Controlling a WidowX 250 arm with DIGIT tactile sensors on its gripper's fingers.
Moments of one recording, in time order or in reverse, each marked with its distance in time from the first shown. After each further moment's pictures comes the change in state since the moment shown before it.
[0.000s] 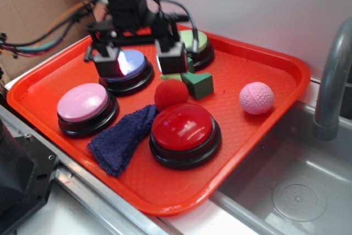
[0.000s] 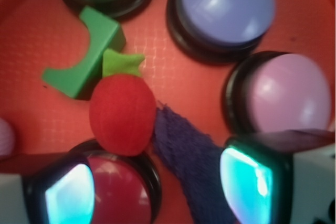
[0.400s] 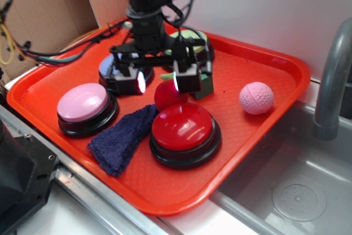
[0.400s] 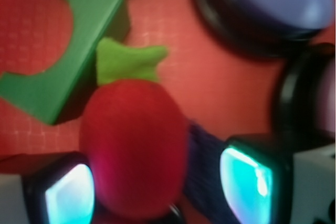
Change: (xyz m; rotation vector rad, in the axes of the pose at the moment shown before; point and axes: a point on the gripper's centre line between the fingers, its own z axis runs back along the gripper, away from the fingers) arm 0.016 -0.011 -0.041 0.005 0.079 0.020
